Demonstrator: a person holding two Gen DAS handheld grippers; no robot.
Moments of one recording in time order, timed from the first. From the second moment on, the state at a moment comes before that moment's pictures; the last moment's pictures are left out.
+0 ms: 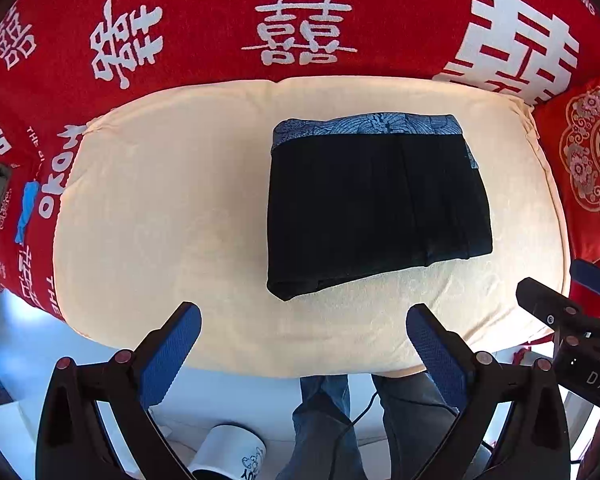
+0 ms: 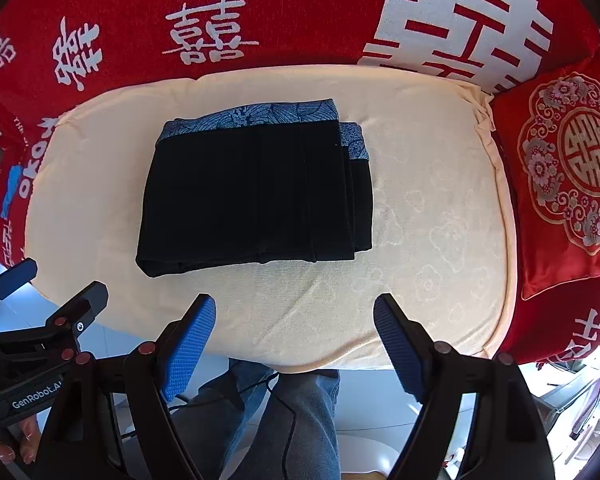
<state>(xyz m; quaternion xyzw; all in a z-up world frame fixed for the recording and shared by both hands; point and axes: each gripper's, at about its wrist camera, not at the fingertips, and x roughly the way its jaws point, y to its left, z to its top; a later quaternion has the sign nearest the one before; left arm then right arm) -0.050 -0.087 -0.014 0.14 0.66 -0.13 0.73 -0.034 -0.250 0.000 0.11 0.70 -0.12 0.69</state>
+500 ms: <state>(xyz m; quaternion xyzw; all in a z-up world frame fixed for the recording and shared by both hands) -0.052 -0.089 -0.010 0.14 0.65 -0.13 0.73 -0.035 -0.244 0.003 0.11 0.70 -0.12 0.69</state>
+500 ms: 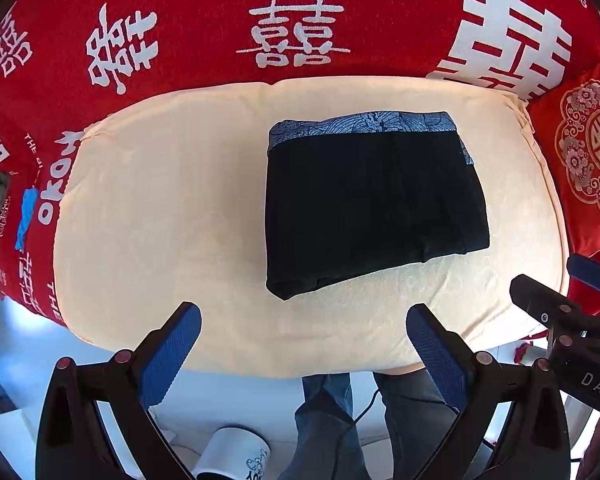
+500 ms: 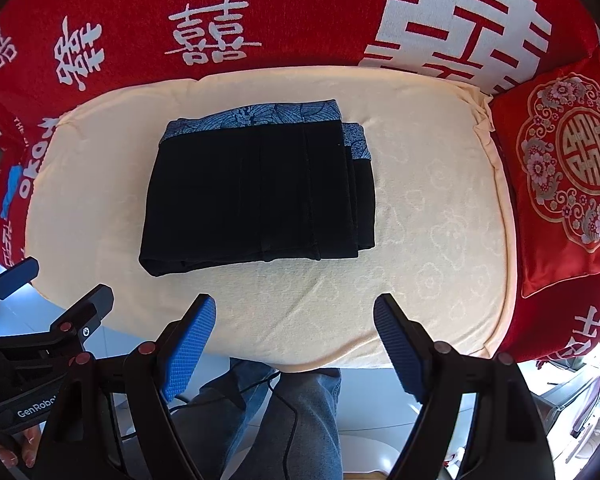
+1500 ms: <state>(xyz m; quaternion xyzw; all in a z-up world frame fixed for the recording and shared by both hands) -0.050 -0.083 -0.018 0.15 0.66 -0.13 0.73 -0.028 -0.240 -0.001 0.10 0.71 -0.12 0.69</state>
